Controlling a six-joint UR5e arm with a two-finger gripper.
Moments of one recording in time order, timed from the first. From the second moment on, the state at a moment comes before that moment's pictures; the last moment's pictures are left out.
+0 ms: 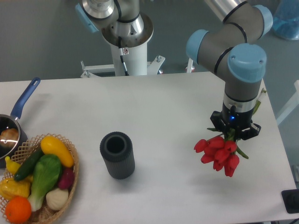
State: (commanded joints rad) arm 2.66 -2.00 -1.40 -1.08 1.56 1.18
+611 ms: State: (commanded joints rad) arm 2.67 -1.95 -1.45 -1.08 1.42 1.12
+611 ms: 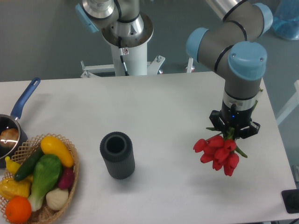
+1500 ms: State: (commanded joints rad) arm 2.53 -1.77 -1.56 -0.81 0.98 0.78
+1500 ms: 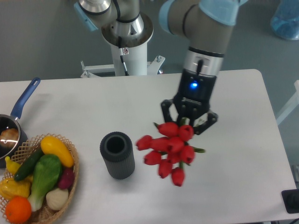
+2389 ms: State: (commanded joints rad) arm 2.44 -1.75 -1.57 -0.70 0.70 0.77
